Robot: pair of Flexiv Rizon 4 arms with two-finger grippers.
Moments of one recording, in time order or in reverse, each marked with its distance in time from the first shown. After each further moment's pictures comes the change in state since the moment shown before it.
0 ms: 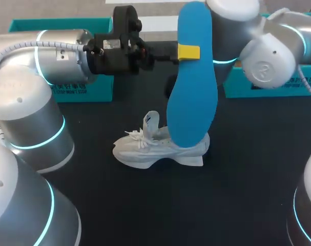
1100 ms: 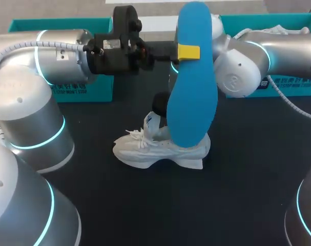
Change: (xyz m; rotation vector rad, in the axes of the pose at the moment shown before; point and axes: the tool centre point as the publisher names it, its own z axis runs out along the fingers) left arm 0.000 0.000 0.000 0.000 0.000 0.000; right arm -0.002 0.010 0.079 0.077 0.087 0.026
